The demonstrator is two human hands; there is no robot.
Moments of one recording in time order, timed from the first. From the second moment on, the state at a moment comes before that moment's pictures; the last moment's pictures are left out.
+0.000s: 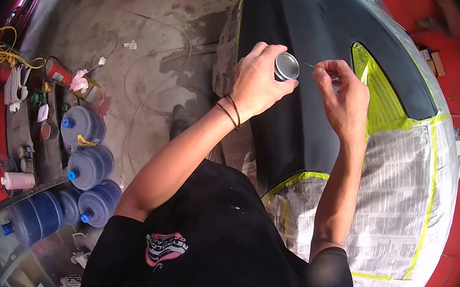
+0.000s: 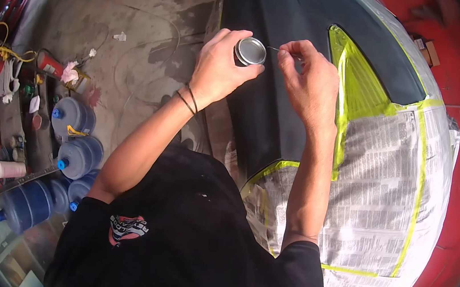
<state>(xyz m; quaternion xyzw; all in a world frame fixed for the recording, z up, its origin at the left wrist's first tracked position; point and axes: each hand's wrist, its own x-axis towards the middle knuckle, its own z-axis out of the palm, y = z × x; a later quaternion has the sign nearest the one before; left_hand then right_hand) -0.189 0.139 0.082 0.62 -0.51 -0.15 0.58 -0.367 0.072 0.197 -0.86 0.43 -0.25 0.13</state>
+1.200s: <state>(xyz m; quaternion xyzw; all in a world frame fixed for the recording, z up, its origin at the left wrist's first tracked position) -0.155 0.099 0.076 0.61 -0.47 -0.17 0.61 -0.322 0.007 0.200 -0.89 0.39 -0.23 0.06</state>
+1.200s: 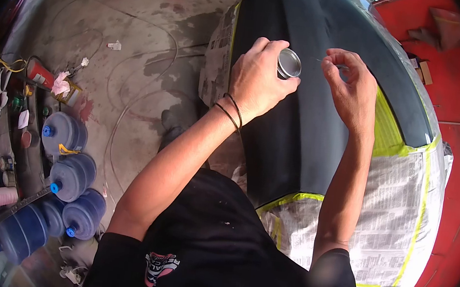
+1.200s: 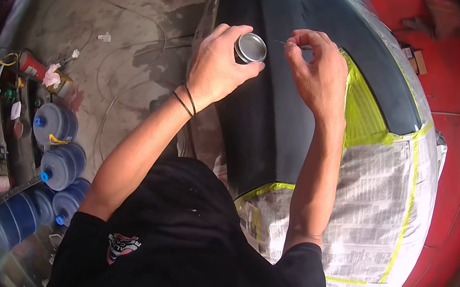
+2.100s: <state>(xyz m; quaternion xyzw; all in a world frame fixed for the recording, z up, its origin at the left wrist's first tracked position) -0.131 0.056 0.059 0.61 -0.47 -0.17 0.62 -0.318 -0.102 0.221 -0.91 0.34 -0.24 0.07</state>
